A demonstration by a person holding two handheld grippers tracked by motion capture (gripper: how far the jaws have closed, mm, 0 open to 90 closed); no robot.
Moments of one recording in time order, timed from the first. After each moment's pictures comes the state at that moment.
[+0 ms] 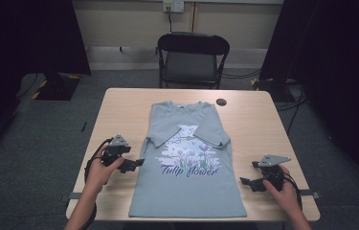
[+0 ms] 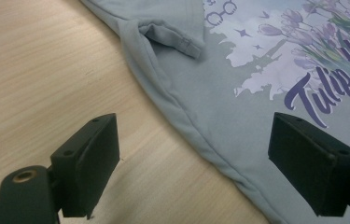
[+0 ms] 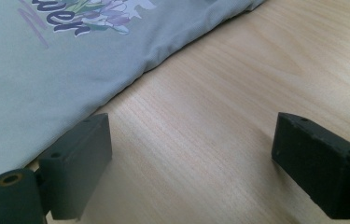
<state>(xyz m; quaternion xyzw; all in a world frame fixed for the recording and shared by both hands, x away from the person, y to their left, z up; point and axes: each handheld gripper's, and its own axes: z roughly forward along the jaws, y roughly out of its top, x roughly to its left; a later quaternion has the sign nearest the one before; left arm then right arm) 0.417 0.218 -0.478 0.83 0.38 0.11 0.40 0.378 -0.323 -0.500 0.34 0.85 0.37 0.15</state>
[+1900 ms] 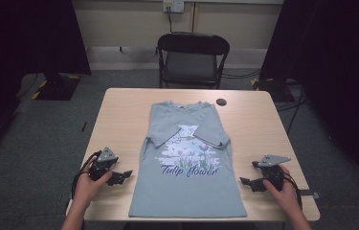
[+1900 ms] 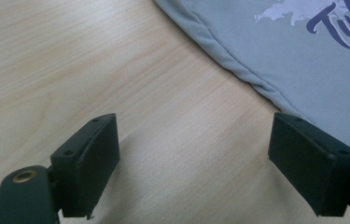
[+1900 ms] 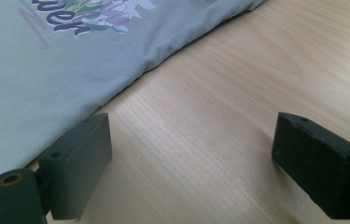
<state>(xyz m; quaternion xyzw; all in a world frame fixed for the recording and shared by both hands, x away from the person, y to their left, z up) 0.380 0.249 -0.496 0.84 0.38 0.15 0.37 0.378 -0.323 -0.500 0.34 0.85 0.37 0.15</state>
